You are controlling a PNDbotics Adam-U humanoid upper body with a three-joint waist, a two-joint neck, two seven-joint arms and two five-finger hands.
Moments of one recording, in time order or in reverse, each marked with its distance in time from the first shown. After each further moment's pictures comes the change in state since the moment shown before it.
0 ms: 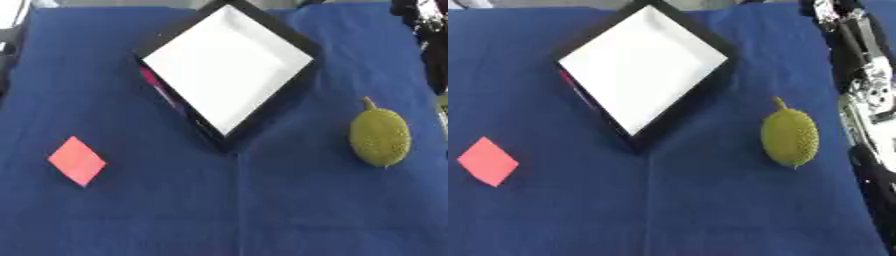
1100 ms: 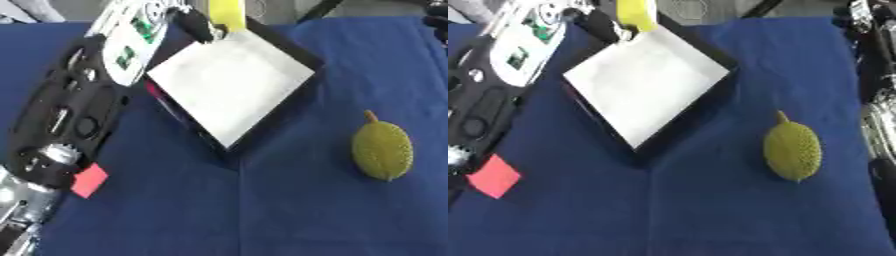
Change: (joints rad) left arm 0.050 -0.213 -0.060 0.227 -0.239 -0.011 0.170; right arm -0.073 0.020 0.001 0.024 -0.013 0.080 -0.135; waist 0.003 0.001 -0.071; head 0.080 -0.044
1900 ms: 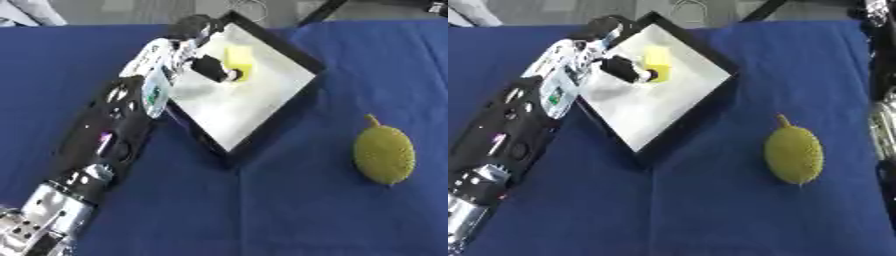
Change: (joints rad) left arm 0.019 -0.050 0.075 0.120 -0.180 -0.100 0.033; right arm -0.024 0.014 0.011 -0.012 0.011 -0.007 -0.021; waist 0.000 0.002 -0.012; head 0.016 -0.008
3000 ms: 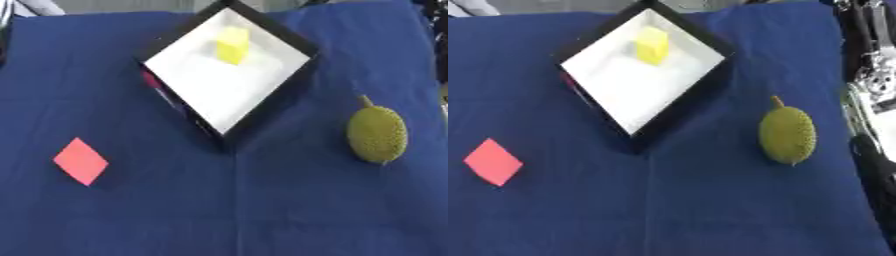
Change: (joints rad) left arm 0.017 0.373 -0.009 -0.472 0.285 -0.072 -0.089; right arm 0.080 -0.047 -0.013 -0.005 -0.004 -0.002 -0.013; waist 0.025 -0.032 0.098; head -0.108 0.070
